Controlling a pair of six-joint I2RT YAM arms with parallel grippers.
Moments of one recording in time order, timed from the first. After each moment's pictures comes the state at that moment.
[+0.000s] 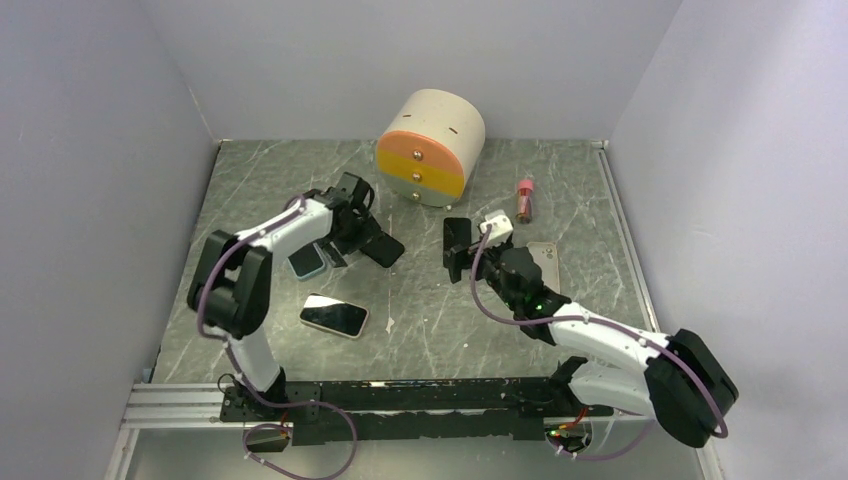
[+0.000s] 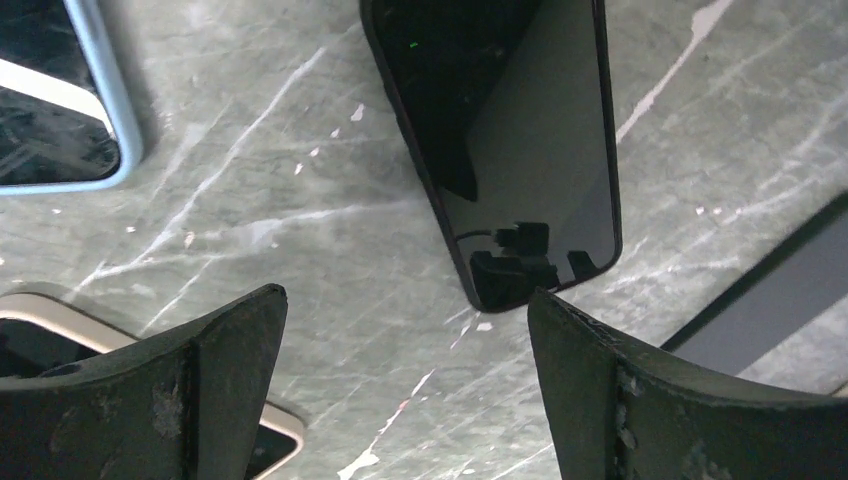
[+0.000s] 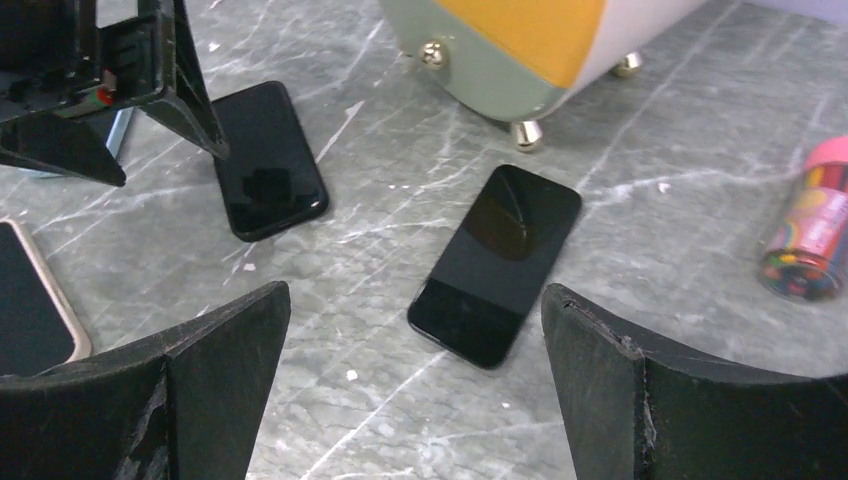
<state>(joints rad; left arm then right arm) -0.44 1.72 1.21 -0.67 -0.15 -1.02 0.71 1.12 0.44 0.47 0.19 0.10</state>
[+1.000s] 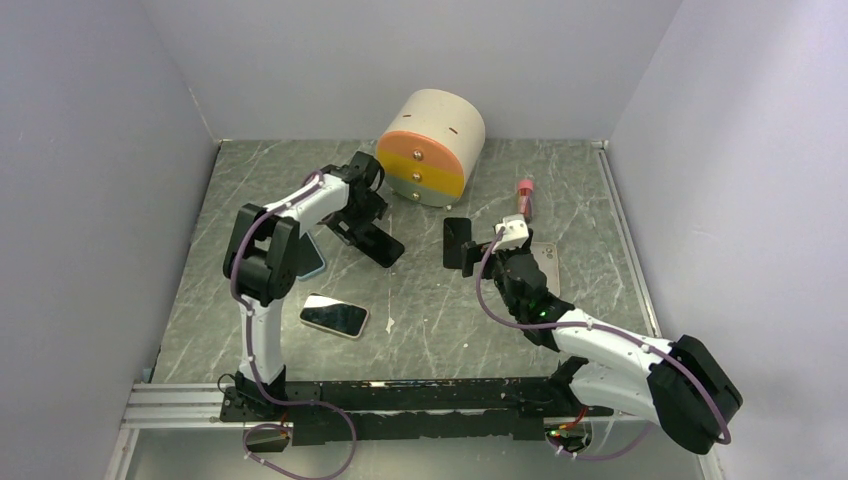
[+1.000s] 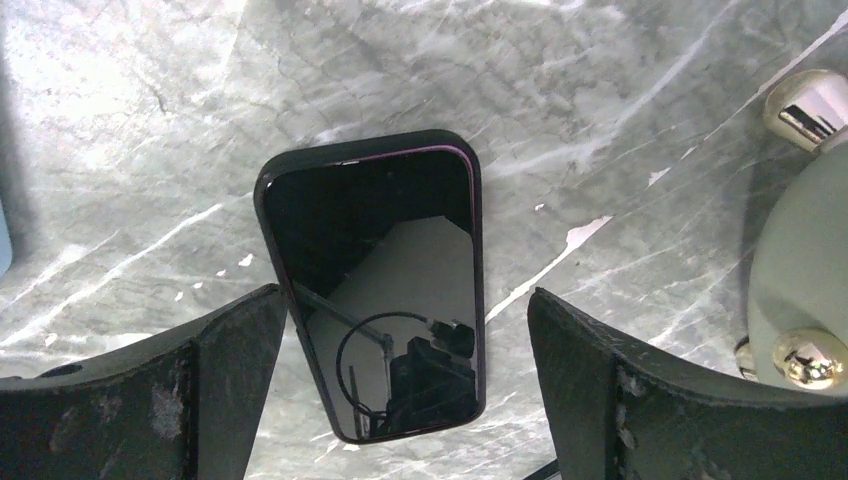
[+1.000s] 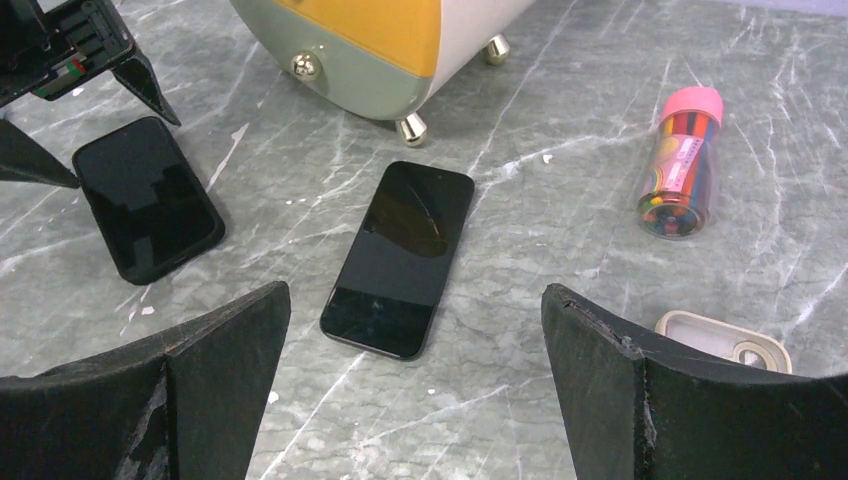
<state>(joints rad) -0.41 2.04 1.57 -0.79 -0.23 -1.22 0.71 1.05 0.36 0.52 0.44 0.12</state>
